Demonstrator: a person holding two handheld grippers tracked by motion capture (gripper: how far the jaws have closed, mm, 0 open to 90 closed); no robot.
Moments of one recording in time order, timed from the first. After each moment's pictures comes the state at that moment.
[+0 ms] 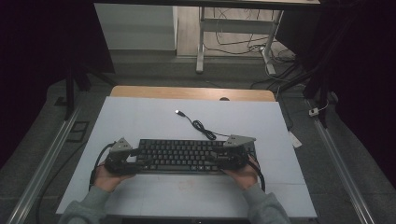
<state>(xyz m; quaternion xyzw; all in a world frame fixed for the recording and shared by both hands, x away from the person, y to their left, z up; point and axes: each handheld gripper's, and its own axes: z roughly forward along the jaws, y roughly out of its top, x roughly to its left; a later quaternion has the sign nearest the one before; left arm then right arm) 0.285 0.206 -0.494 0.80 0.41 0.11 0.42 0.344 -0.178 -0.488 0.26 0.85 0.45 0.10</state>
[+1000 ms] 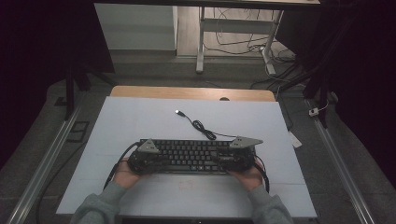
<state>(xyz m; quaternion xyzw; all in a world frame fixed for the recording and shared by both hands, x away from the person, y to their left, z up) 0.301 0.147 -0.498 0.87 0.33 0.07 0.37 0.340 -0.194 -0.488 0.27 0.84 0.46 0.11</state>
